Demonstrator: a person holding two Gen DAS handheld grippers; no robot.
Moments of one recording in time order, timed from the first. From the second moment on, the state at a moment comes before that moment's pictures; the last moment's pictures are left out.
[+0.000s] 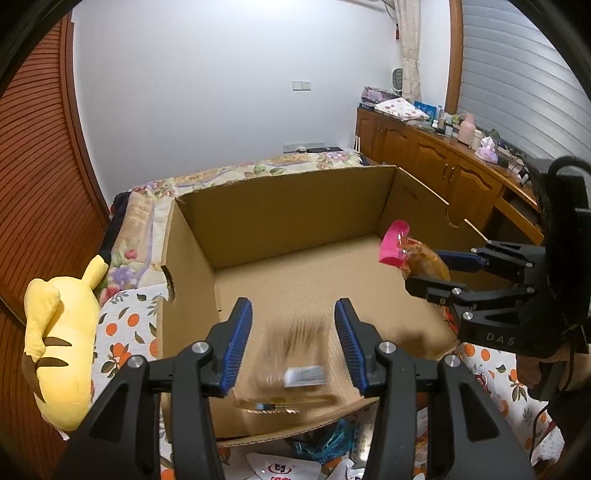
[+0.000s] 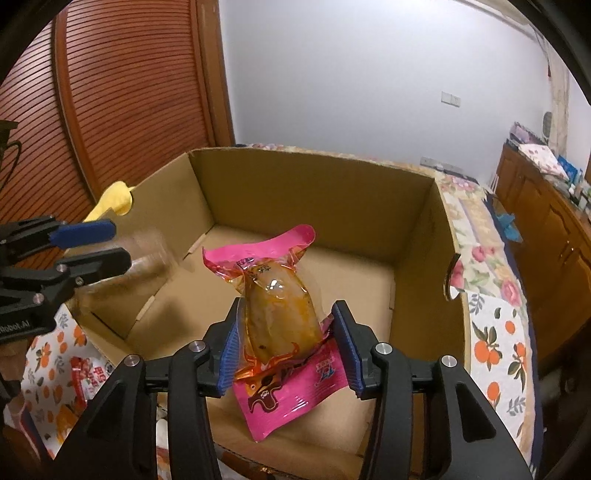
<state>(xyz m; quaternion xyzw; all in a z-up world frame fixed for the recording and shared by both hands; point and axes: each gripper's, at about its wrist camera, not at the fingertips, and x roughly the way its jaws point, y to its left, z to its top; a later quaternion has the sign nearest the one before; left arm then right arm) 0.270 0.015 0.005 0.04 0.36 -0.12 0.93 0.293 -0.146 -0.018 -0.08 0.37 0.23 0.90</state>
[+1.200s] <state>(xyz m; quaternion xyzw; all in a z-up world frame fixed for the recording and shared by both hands) 0.140 0.028 -0.005 0.02 0.30 -0.17 0.94 0.148 -0.170 -0.005 -0.06 0.32 0.30 0.90</state>
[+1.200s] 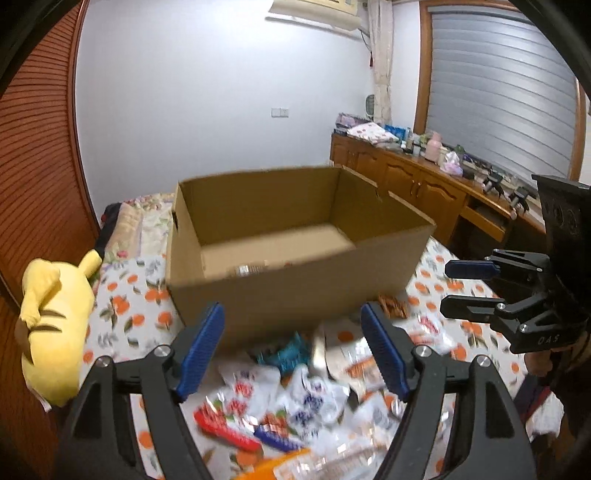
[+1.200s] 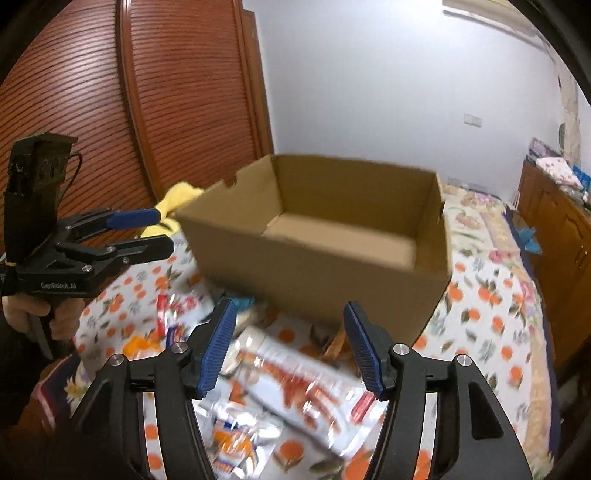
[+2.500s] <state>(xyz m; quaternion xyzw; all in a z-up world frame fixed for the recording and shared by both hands) 0.090 0.018 -0.097 0.08 0.41 -0.25 0.88 0.099 -0.146 -0.105 -0.09 0.41 0.27 0.86</state>
